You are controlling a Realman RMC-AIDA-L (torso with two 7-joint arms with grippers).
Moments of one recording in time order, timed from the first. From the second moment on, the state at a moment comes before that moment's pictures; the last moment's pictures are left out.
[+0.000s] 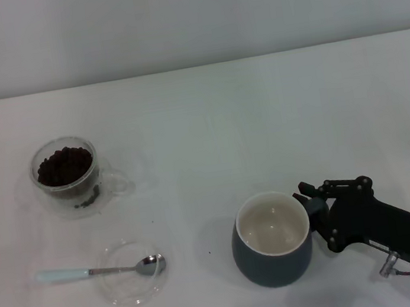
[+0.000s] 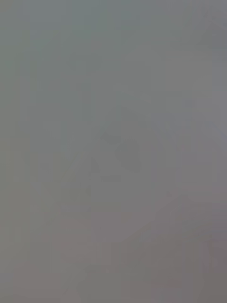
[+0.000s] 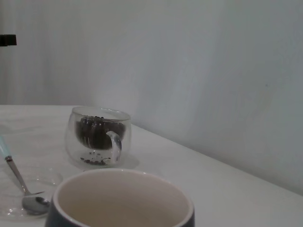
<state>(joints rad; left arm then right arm) -0.33 -2.08 0.33 -0.12 0.86 1.48 -0.16 0.25 2.02 -2.29 -0.30 0.09 -1.11 0.20</state>
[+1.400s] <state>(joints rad) -0.32 -2.08 0.33 -0.10 0.86 1.48 -0.16 0.21 2.01 -2.29 -0.25 0.09 -1.20 0.20</state>
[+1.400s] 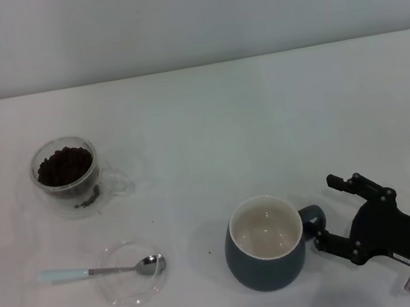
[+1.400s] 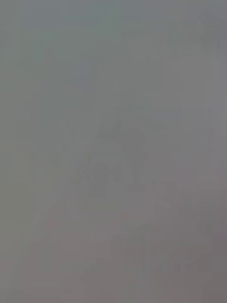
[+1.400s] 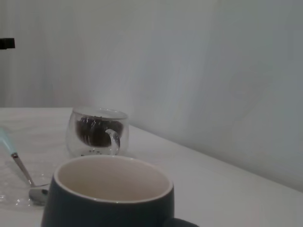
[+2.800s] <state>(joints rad) -0.27 -2.08 0.35 -0.13 0.90 1.55 -0.37 0.20 1.96 -2.12 0.03 0.07 -1.83 0.34</state>
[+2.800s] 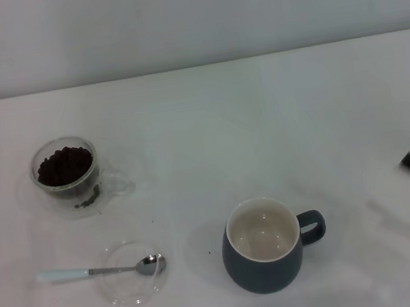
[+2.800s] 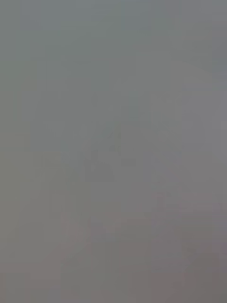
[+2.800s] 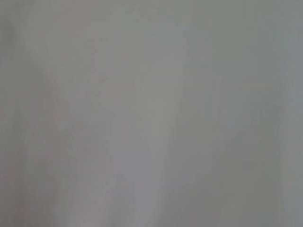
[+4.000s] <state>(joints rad) -0.23 -2.09 0.66 -0.23 1.00 1.49 -1.50 0.43 1.84 -1.81 0.01 0.08 -1.70 0.36</state>
